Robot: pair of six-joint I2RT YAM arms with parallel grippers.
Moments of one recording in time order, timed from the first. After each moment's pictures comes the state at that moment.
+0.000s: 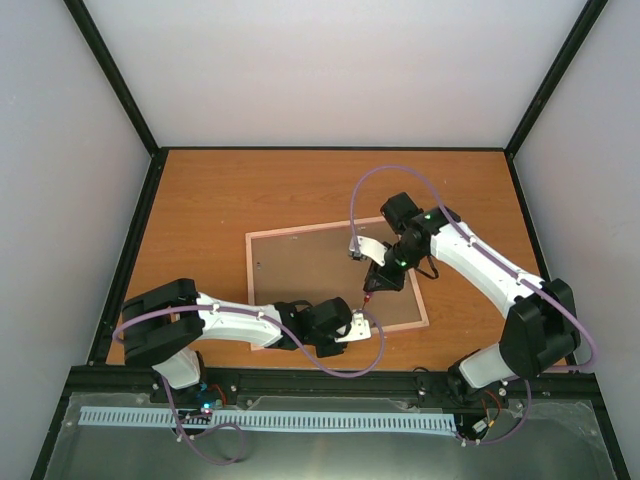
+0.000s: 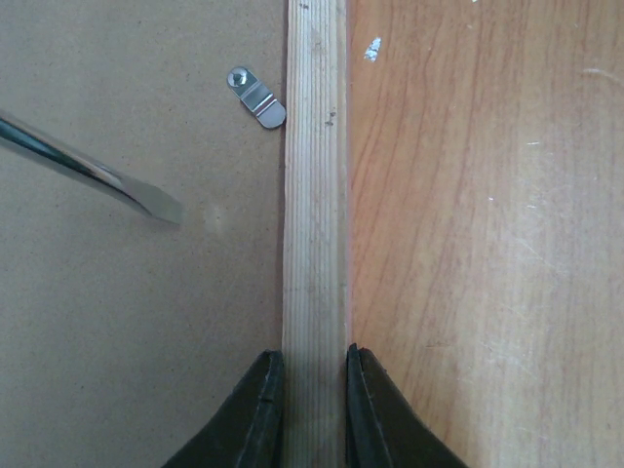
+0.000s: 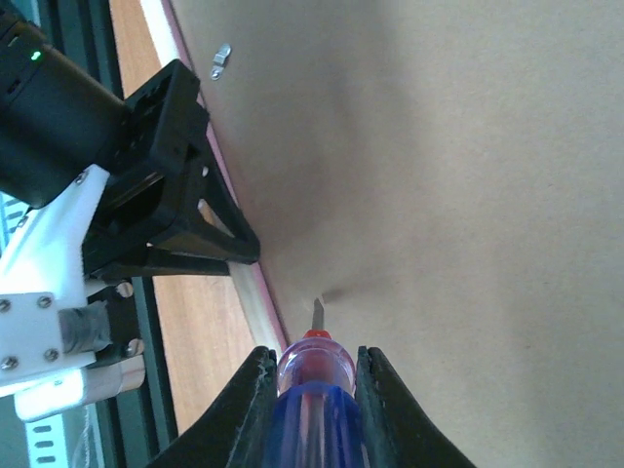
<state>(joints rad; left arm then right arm) -1.24 1.61 0.73 -0.08 -0.07 0.22 0.52 1.47 1.17 -1.11 -0.54 -0.72</state>
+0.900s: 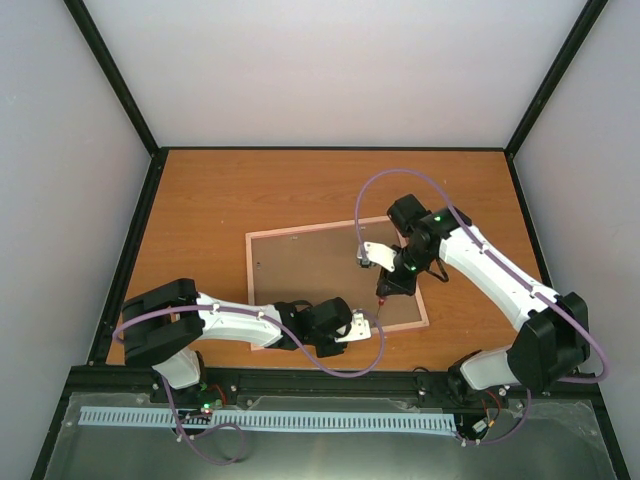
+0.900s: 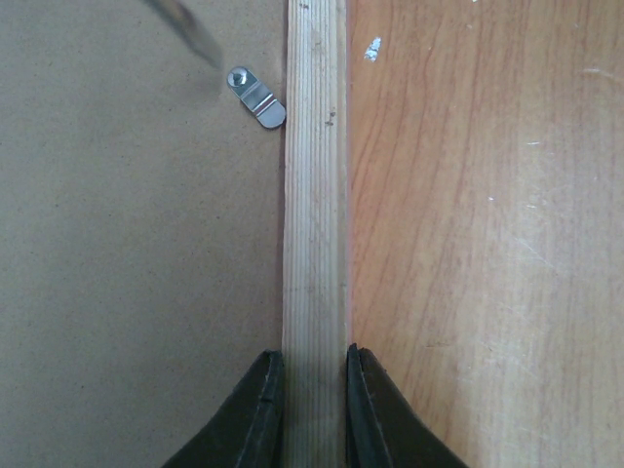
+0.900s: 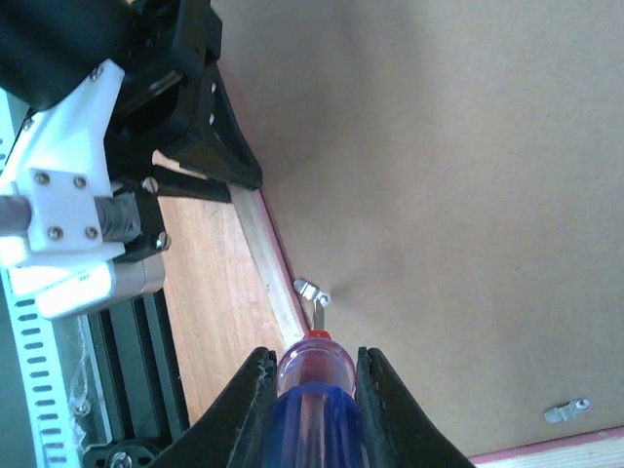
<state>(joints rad) -1.24 1.61 0.73 -0.08 -0.07 0.22 0.52 1.40 1.19 -1.21 -0.43 -0.77</state>
